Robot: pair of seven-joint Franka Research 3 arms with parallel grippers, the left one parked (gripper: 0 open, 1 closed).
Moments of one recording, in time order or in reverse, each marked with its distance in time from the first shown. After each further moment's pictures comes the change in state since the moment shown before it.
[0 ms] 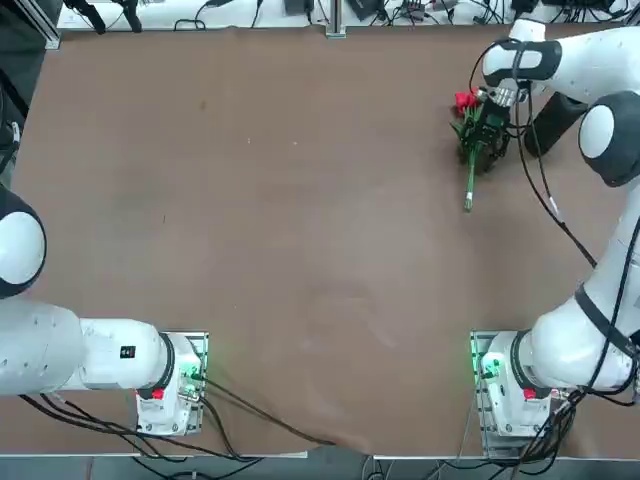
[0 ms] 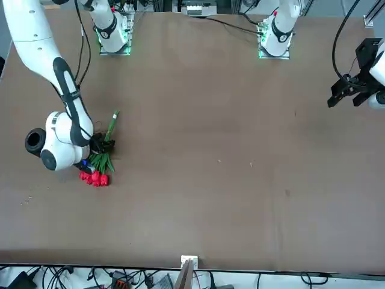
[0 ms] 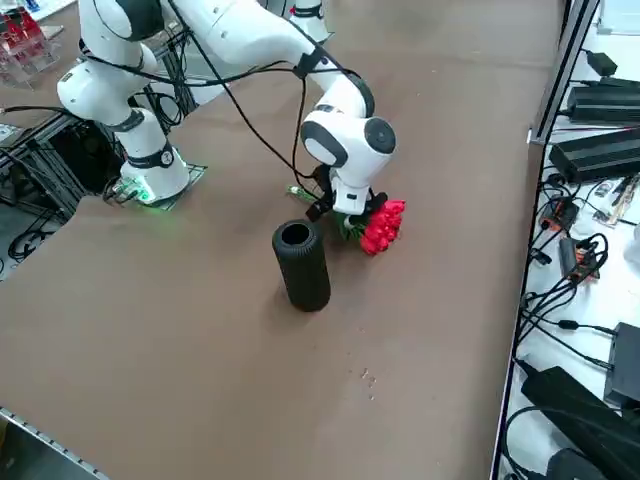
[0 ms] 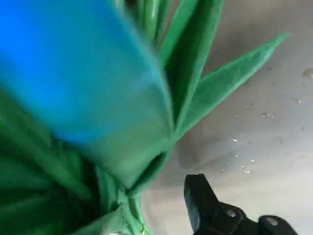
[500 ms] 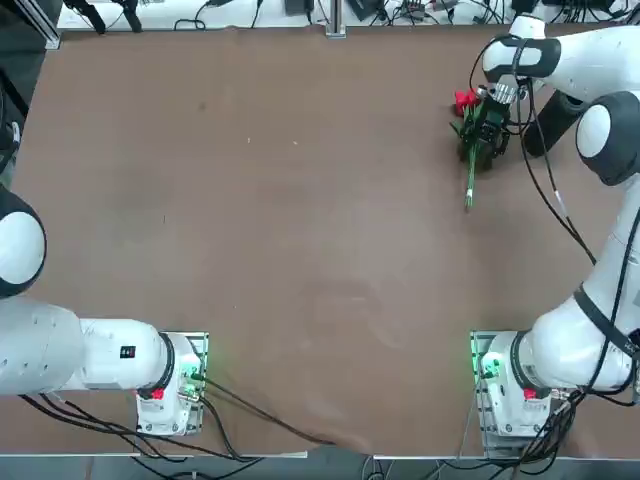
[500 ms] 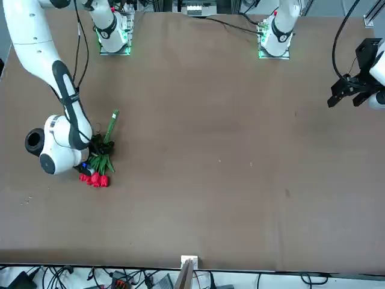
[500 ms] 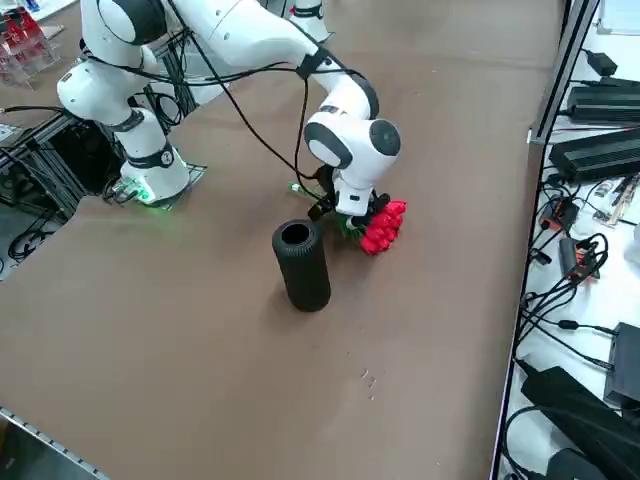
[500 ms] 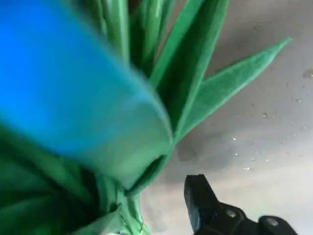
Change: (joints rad) arm 0.000 0.017 0.000 0.035 0.000 -0.054 -0.001
